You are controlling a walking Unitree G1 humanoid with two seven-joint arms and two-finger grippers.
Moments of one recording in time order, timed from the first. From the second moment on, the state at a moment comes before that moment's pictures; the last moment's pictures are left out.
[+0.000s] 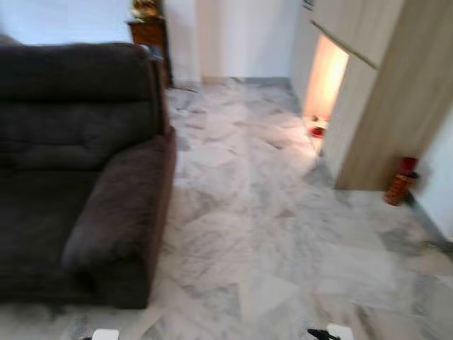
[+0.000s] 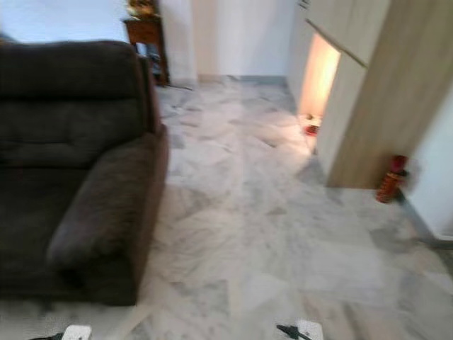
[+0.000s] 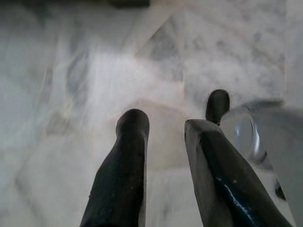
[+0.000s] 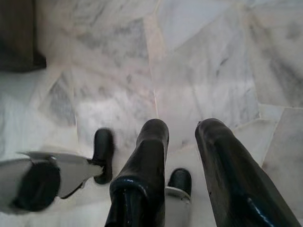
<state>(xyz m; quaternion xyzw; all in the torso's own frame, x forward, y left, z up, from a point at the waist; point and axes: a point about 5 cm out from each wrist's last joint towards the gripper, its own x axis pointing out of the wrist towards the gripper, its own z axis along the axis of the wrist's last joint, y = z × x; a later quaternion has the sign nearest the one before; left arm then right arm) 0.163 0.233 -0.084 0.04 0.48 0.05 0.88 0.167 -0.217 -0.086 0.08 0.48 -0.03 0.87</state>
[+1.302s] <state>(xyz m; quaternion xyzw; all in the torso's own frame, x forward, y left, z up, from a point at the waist) 0.135 0.225 -0.096 0.04 0.50 0.04 0.86 0.174 -0.204 -0.086 0.10 0.48 -0.04 0.87</state>
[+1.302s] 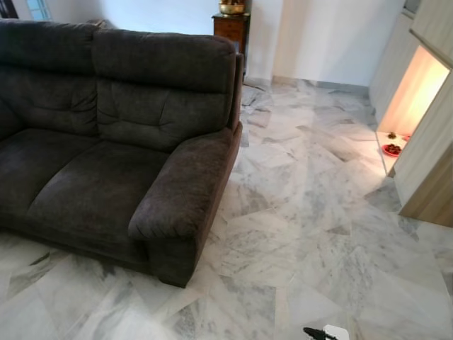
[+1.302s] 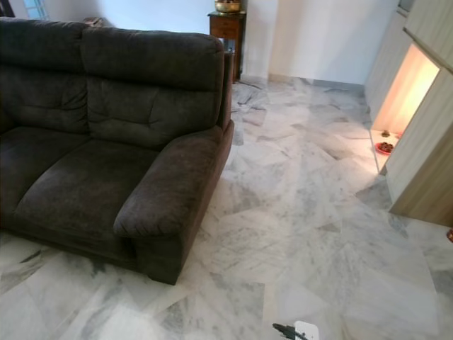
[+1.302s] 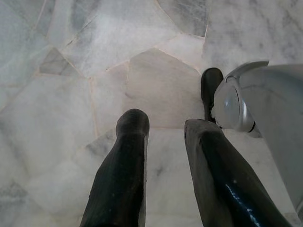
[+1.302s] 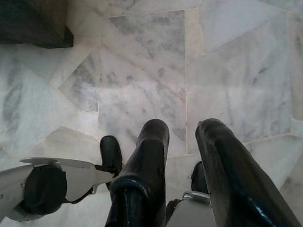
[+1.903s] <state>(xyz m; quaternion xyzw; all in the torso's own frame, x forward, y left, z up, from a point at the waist) 0.132 0.236 -0.095 0.05 0.50 0.05 0.86 0.177 -0.193 -0.086 0.11 0.48 -0.03 0.87</state>
